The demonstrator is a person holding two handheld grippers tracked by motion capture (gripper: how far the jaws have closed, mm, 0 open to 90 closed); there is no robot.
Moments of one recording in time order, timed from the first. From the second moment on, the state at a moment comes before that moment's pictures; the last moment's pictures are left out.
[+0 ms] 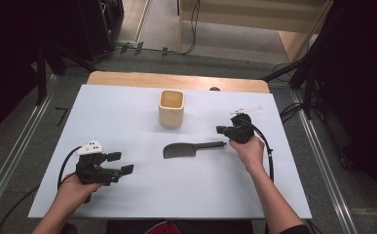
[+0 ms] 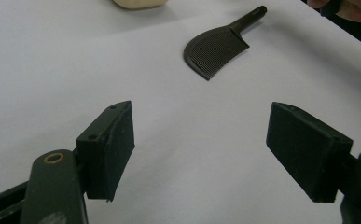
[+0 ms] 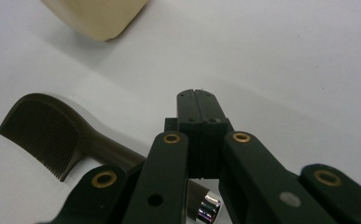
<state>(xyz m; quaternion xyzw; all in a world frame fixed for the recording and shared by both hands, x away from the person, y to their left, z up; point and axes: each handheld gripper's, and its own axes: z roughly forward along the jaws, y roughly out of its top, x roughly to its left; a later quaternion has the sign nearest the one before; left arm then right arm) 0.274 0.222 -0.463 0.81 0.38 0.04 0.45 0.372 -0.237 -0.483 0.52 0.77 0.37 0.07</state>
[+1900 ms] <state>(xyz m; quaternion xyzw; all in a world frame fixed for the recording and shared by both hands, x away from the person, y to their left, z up) 0.275 0.224 -0.463 0.80 0.38 0.04 0.46 0.346 -0.230 -0.505 0.49 0.81 0.31 0.00</state>
